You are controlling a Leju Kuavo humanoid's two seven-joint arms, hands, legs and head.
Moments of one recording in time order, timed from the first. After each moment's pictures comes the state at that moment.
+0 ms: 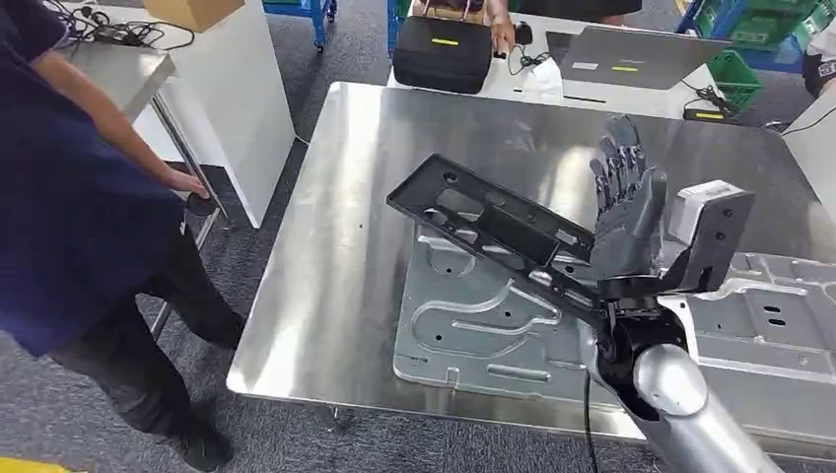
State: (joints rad) left arm -0.13 -0.06 -1.03 -0.21 0.94 0.24 -0.25; right arm -0.30 -0.46 0.42 -1.96 -0.22 -0.68 0.05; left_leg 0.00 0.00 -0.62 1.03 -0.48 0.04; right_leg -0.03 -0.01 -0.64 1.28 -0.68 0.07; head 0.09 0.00
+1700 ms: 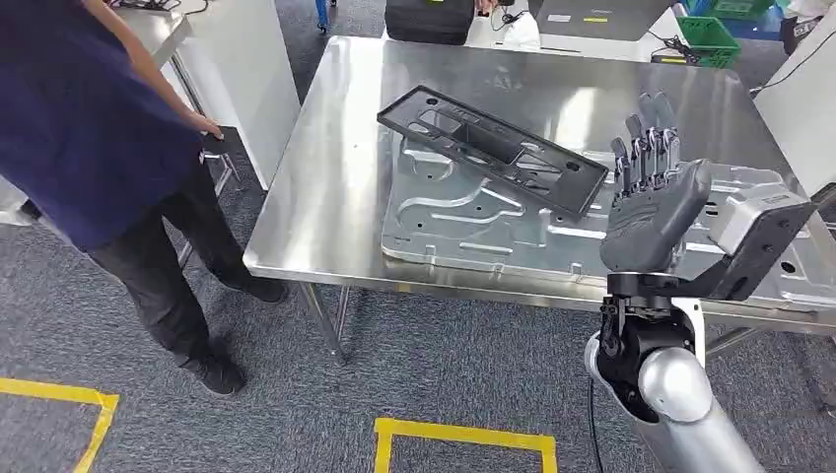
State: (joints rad) left arm -0.13 -0.05 -1.03 -0.21 0.96 0.24 -0.26; right arm -0.25 -0.39 0.32 -2.06 -0.15 -0.68 0.03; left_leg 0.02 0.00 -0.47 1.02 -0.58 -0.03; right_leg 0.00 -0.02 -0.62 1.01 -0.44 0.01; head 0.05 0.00
